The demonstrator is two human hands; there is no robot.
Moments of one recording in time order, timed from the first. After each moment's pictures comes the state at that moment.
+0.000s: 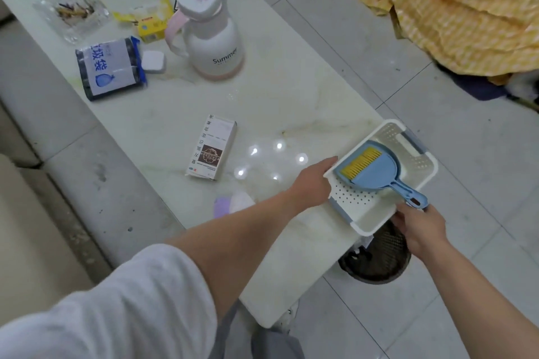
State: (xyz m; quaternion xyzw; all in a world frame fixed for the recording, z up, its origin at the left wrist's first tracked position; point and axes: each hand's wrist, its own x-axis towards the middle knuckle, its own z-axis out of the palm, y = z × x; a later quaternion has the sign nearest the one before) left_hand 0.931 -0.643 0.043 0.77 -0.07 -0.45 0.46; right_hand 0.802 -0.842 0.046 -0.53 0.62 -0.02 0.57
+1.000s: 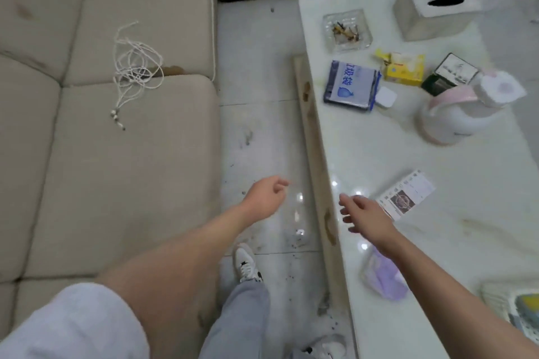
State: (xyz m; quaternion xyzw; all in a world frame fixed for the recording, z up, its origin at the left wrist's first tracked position) left_hand 0.897 -0.143 0.089 0.81 0.24 -0.26 0.46; right_hand 0.942 -0.388 0.131 -0.81 0.12 0.40 0.42
